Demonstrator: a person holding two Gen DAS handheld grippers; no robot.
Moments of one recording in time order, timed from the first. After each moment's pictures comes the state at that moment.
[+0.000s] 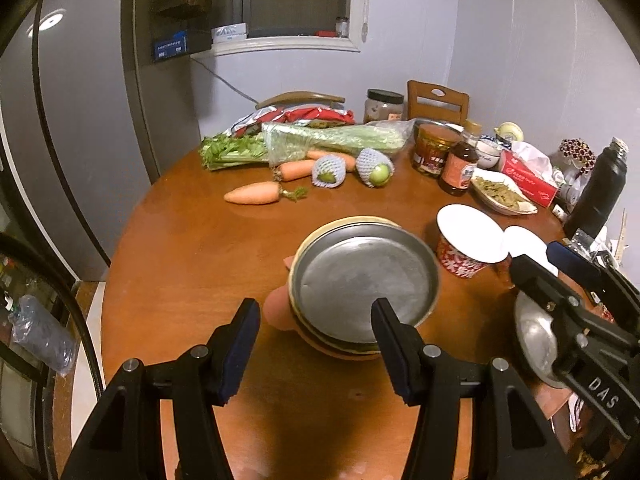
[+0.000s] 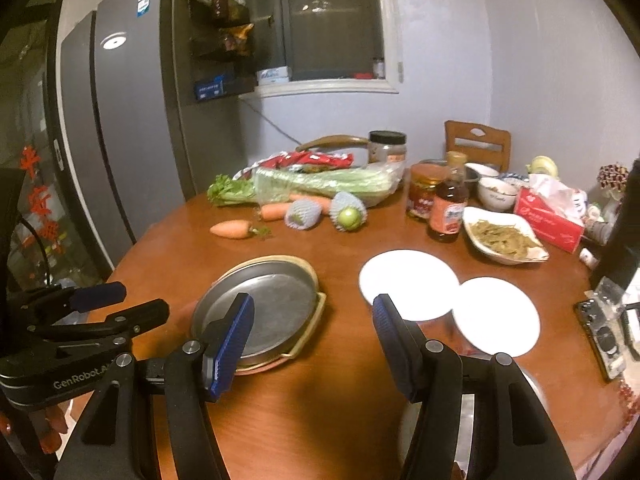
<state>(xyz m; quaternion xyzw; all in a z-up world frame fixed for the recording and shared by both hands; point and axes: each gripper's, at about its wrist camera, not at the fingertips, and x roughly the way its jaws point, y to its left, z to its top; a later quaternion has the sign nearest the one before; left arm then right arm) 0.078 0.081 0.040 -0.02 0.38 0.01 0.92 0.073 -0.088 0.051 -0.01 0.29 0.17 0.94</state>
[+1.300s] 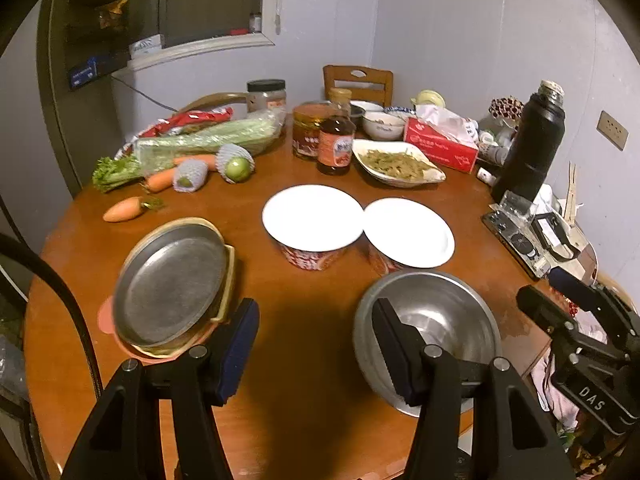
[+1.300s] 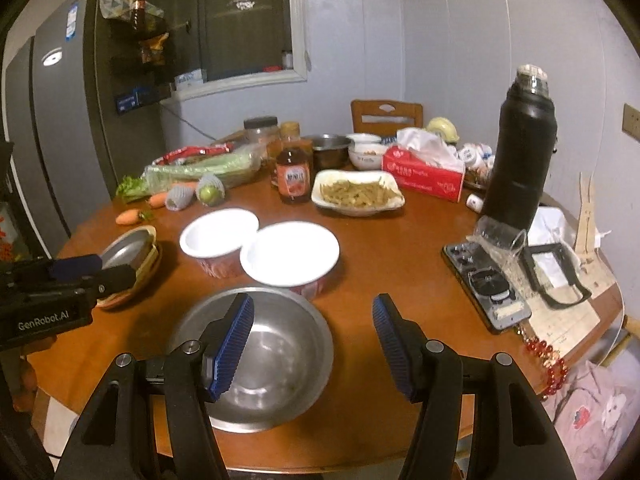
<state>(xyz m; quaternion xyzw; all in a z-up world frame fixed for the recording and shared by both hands) 0.086 -0.082 0.028 0.01 0.39 -0.09 0.91 0.034 -0.276 0.030 0.01 0.32 0.06 0.95</state>
